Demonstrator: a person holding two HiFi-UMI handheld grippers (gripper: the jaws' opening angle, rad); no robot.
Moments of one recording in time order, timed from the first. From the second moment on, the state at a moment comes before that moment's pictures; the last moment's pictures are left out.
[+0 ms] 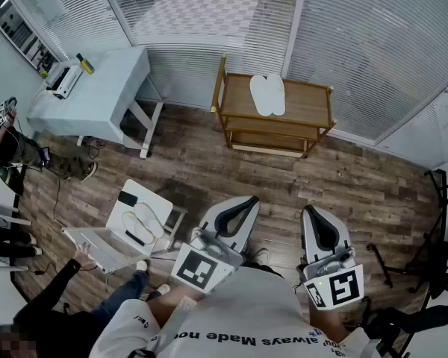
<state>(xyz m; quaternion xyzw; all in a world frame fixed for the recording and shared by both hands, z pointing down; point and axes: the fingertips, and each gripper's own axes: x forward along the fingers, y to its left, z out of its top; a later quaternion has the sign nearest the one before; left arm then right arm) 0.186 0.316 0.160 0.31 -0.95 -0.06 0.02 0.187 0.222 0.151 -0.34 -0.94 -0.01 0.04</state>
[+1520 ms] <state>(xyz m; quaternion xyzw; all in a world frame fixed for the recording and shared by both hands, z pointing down) 0.055 0.331 0.176 0.31 -0.95 -0.06 0.03 0.044 0.230 0.163 -0.33 -0.94 0.00 0.03</state>
